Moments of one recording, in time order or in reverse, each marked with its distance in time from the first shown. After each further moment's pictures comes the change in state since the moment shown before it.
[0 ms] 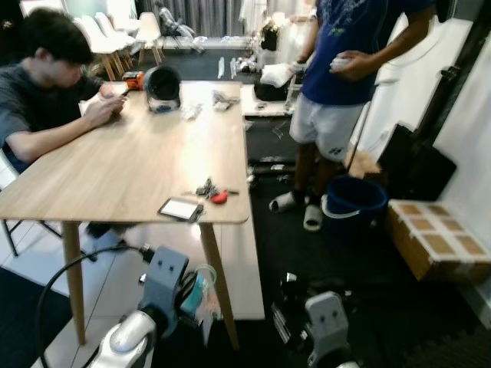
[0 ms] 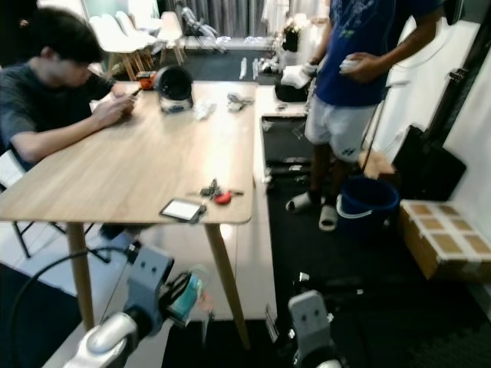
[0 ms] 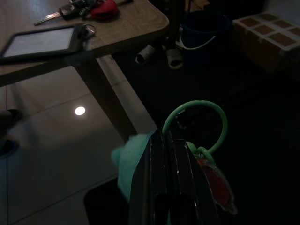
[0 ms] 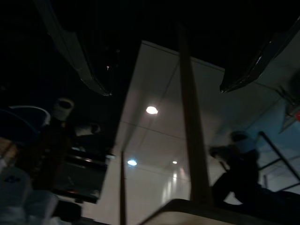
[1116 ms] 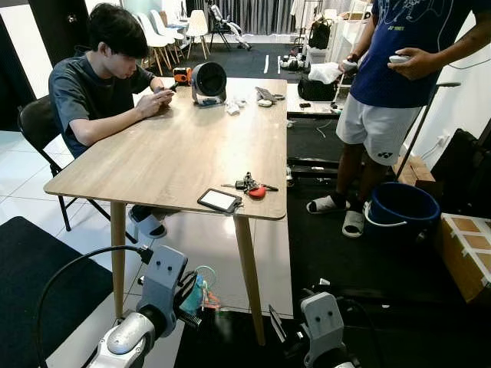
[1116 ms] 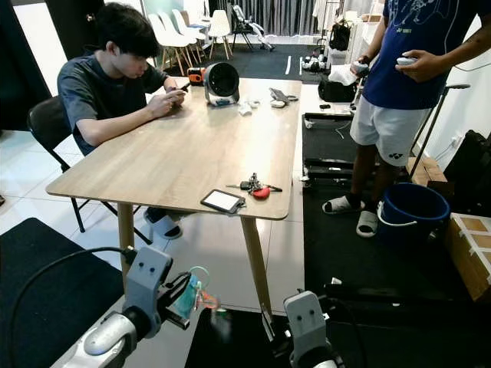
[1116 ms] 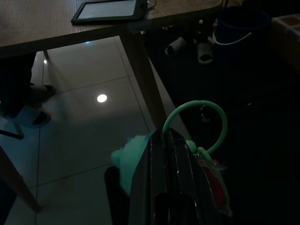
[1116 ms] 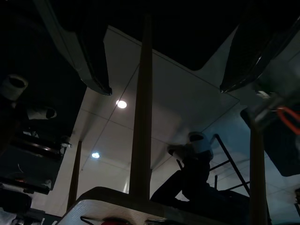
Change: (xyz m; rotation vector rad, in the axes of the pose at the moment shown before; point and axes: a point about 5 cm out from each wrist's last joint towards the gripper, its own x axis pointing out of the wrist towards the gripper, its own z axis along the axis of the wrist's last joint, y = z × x) left arm -0.001 0.001 0.001 -0.008 -0.006 -0.010; right arm 0.001 0.004 0.000 -0.008 -0.004 0.014
